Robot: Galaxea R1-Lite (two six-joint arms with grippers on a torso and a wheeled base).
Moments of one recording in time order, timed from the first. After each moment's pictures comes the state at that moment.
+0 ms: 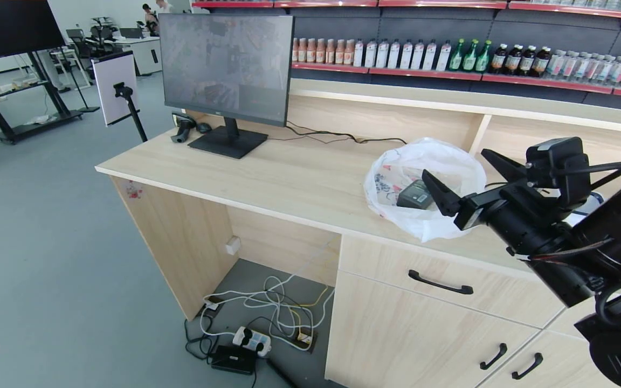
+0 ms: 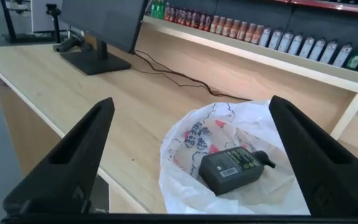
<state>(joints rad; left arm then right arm) 0.00 0.00 0.00 -0.01 0.04 0.02 0.39 1.76 -0.52 -1.57 -0.04 -0.23</state>
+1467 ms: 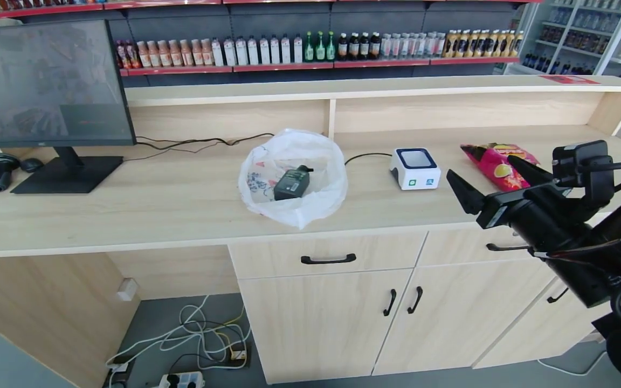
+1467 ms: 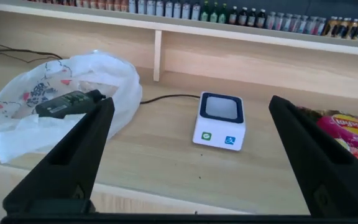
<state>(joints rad) 0.00 0.00 0.00 -0.01 0.04 0.01 0.29 1.74 -0.47 -1.57 -0.05 -0.16</state>
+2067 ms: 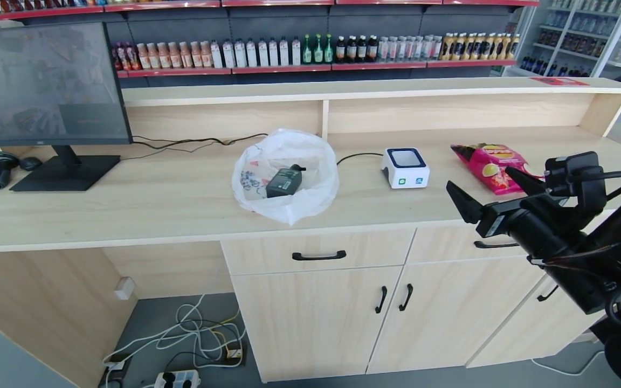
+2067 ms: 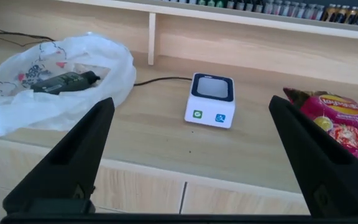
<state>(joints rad) 0.00 0.00 0.00 -0.01 0.04 0.02 0.27 1.77 -0.45 -1.57 -0.05 -0.16</state>
